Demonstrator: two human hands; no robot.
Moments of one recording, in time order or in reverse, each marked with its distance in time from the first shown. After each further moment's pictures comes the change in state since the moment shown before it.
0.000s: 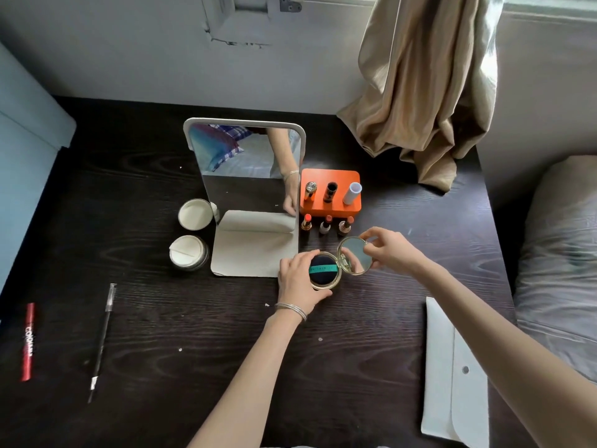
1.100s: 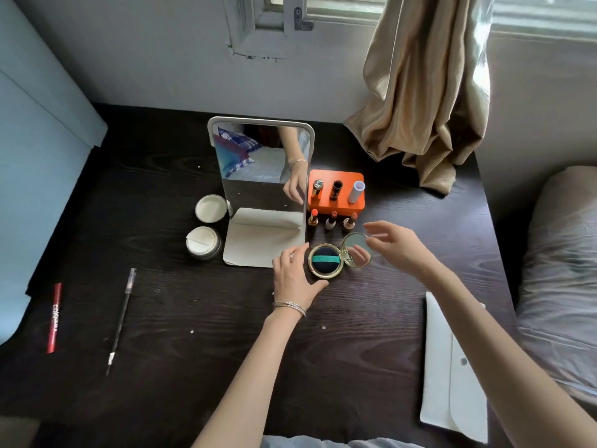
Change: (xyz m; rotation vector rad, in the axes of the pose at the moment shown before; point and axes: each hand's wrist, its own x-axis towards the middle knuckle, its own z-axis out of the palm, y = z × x) left_hand -0.031 0.004 -0.022 0.007 0.131 -0.081; right_hand -0.053 -0.027 -0.003 0.047 0.124 -0.124
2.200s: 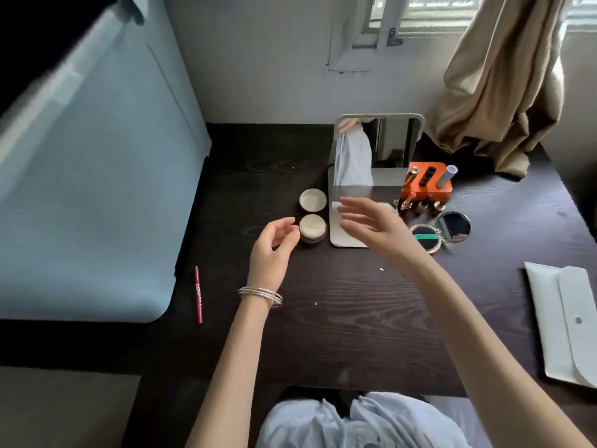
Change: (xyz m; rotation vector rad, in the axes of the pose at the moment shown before) left_hand -0.074 -0.131 -0.251 -0.726 0.110 -0.018; right_hand -0.103 -0.210 0.162 0.405 0.042 -0.330
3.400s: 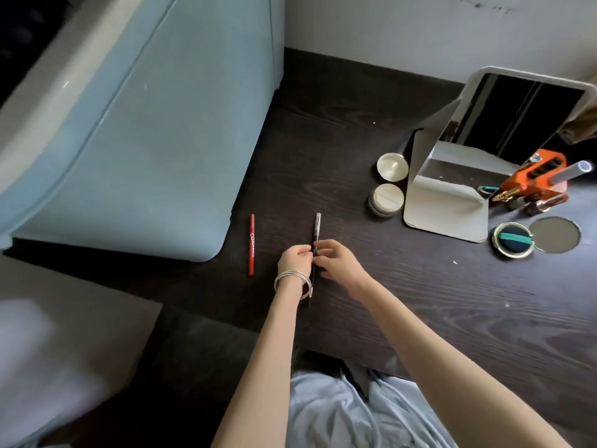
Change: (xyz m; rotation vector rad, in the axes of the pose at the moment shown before) left_hand 0.027 -0.158 -0.057 0.003 0.153 -0.694; right_hand 0.039 0.091 0.209 0.061 -0.268 0.563
